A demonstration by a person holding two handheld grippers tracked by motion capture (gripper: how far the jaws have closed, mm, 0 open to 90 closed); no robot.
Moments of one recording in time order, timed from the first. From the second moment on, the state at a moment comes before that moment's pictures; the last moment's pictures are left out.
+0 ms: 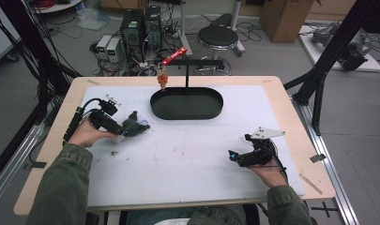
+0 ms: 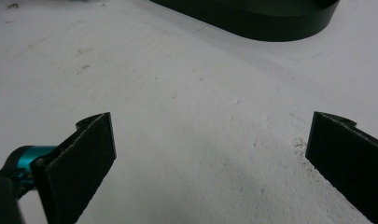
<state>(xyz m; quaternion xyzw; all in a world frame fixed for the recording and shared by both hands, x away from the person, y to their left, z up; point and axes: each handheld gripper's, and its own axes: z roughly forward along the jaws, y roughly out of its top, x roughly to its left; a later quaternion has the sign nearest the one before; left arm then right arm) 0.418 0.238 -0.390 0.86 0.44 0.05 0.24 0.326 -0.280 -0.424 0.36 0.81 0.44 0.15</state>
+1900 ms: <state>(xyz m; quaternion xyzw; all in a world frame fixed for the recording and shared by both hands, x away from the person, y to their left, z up) 0.412 0.225 -0.352 0.88 0.40 0.10 0.24 0.327 -0.280 -0.424 0.35 0.81 0.45 0.15</state>
